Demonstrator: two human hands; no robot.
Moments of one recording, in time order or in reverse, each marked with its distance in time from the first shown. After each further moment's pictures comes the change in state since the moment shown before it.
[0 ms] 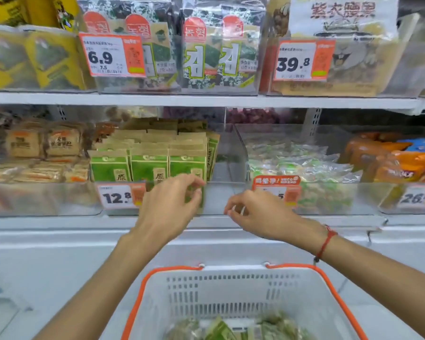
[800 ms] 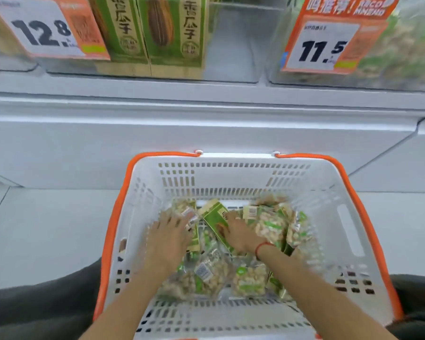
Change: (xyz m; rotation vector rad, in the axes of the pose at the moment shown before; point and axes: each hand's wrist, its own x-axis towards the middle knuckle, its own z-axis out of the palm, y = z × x) left_hand -0.238 -0.100 0.218 0.272 -0.854 -0.250; right_hand -0.100 0.066 0.349 0.311 -0.673 0.487
